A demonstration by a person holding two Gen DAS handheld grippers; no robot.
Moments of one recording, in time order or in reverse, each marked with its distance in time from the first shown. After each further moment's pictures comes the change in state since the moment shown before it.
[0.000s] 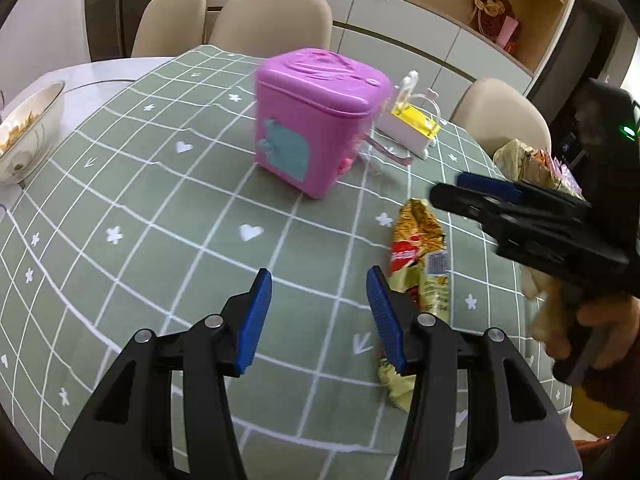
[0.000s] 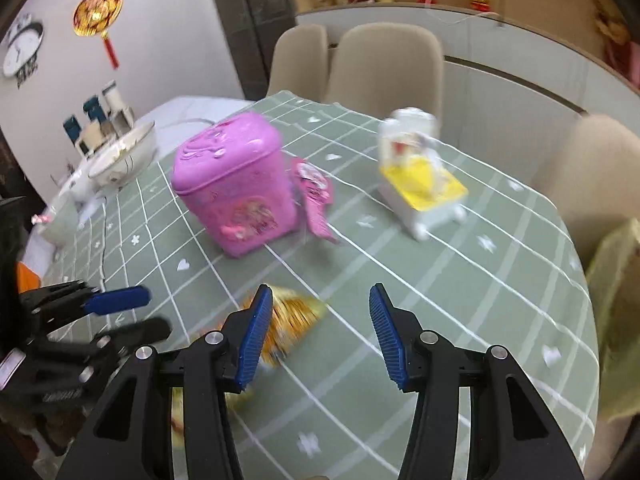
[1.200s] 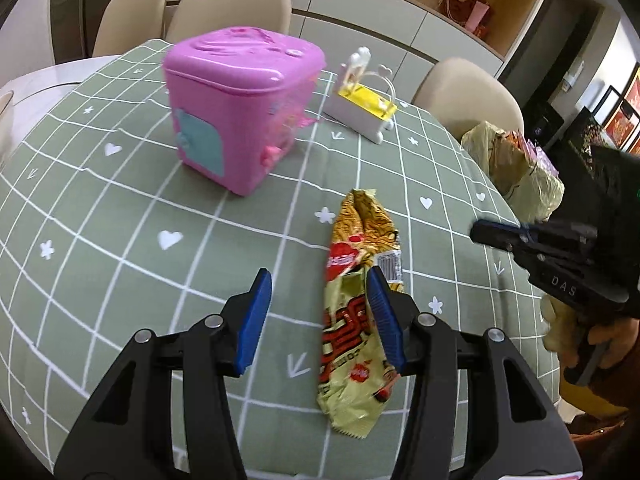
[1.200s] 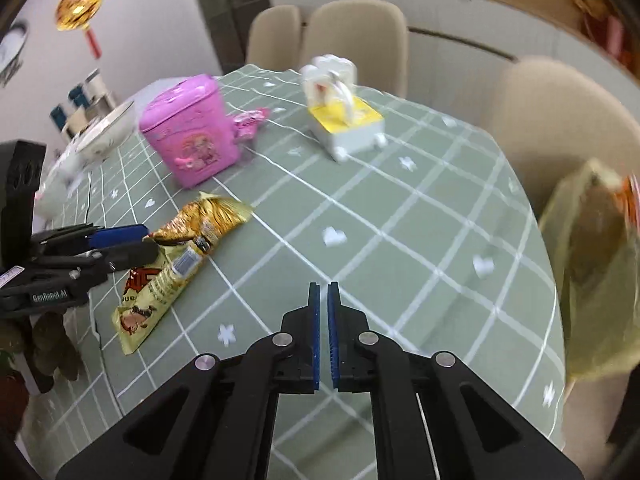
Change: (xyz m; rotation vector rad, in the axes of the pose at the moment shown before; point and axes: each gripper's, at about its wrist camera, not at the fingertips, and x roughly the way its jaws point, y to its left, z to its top) left arm 0.031 -0.044 0.003 0.069 0.045 -0.103; right arm -0.037 -0.056 -0.051 0.027 0.058 -0.015
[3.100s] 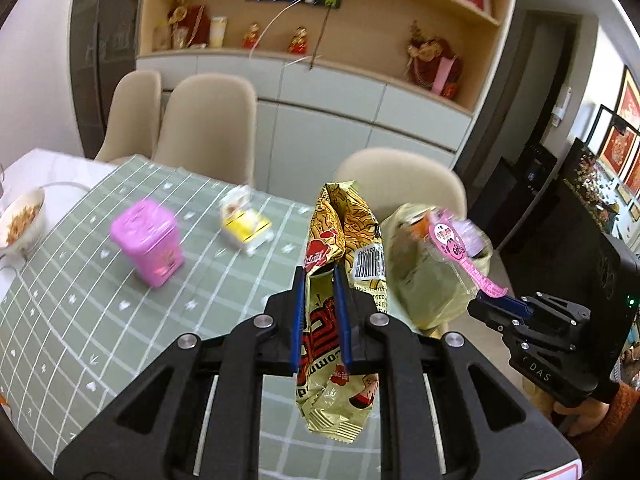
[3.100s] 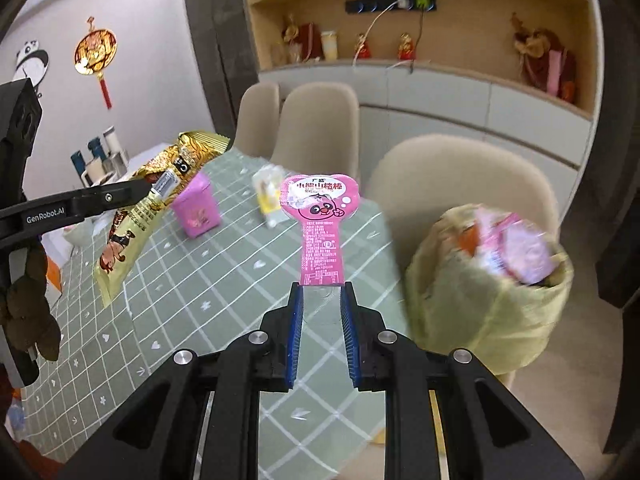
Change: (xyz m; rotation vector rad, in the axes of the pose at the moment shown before) left arm -0.108 -0.204 0.052 0.013 -0.264 0.084; right arm -0.206 -0.113 -0.048 0.043 -0.237 -0.059
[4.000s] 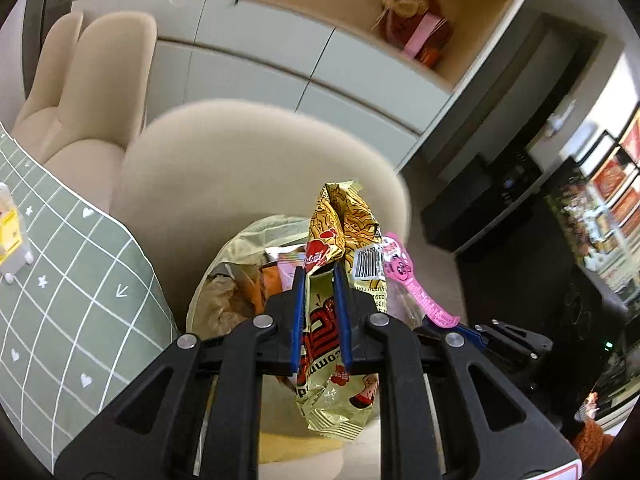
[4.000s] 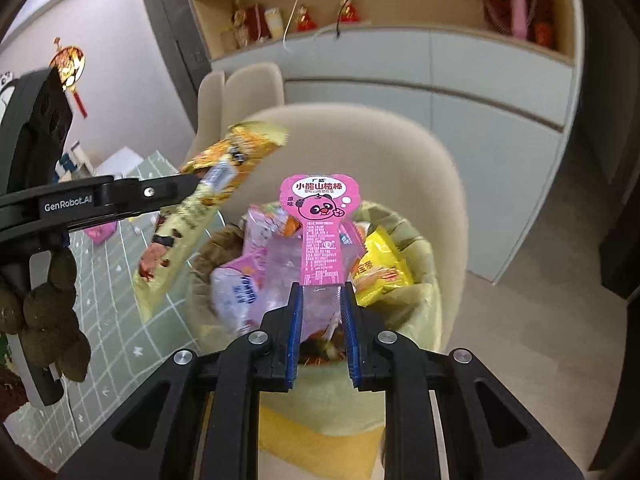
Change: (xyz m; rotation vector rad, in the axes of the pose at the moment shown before) left arm 0.263 -0.186 0.068 -0.134 0.171 -0.124; right arm 0.103 -0.259 0.026 0.035 0.162 0.085
